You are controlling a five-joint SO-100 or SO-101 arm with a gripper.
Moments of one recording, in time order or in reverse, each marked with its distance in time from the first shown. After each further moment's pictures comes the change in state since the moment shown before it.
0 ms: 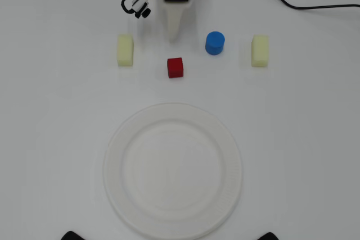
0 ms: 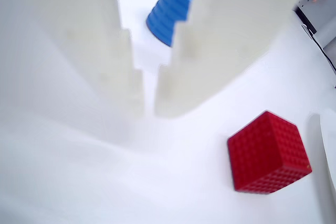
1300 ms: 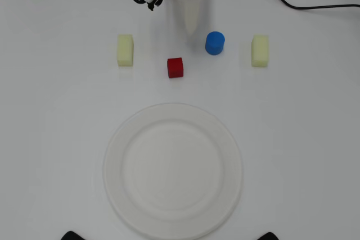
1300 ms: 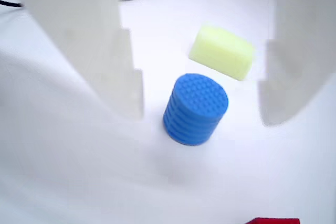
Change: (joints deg) arm -10.0 -49.9 -43.9 3.7 2.1
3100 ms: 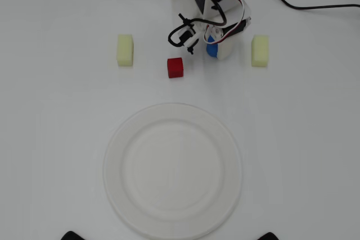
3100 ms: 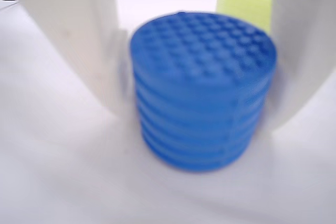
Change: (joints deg) arm -15.6 -33.8 -4.2 -20.4 4.1
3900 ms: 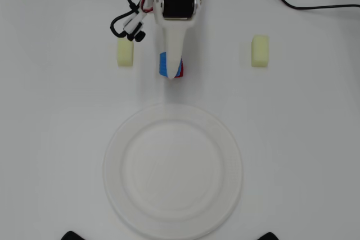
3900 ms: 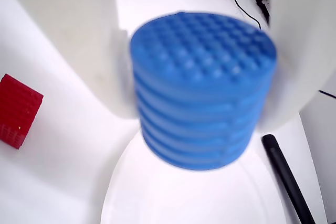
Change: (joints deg) arm 25.1 26.2 5.3 -20.7 -4.6
